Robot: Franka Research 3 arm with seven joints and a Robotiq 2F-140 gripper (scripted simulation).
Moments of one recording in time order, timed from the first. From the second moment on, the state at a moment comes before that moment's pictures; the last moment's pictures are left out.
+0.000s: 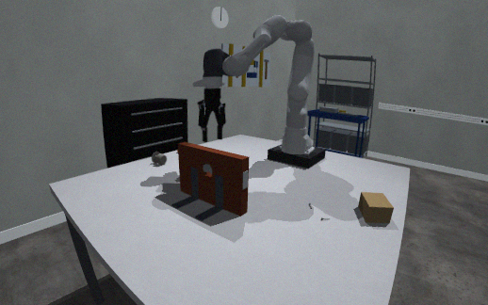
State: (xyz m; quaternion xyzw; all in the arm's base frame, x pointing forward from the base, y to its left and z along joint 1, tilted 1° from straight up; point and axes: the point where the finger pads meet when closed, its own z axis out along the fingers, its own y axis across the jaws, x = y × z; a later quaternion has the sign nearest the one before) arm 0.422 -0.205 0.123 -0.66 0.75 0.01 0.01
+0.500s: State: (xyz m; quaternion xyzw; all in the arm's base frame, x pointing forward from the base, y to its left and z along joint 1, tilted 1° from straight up) arm 0.421 -0.204 0.111 -0.49 0.87 0.01 0.04
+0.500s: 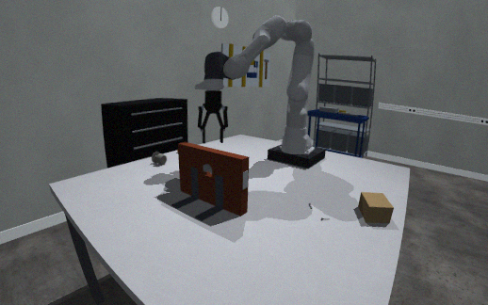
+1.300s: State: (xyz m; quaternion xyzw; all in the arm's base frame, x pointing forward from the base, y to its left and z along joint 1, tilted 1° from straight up) arm 0.417 -0.201 0.085 -0.16 0.98 0.04 0.07
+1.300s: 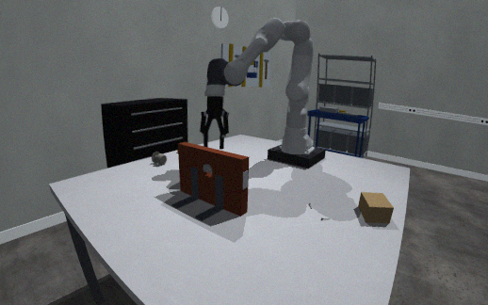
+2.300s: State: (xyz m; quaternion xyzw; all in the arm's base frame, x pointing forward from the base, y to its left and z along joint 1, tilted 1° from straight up) arm 0.415 -0.199 0.069 0.28 0.95 0.08 0.10
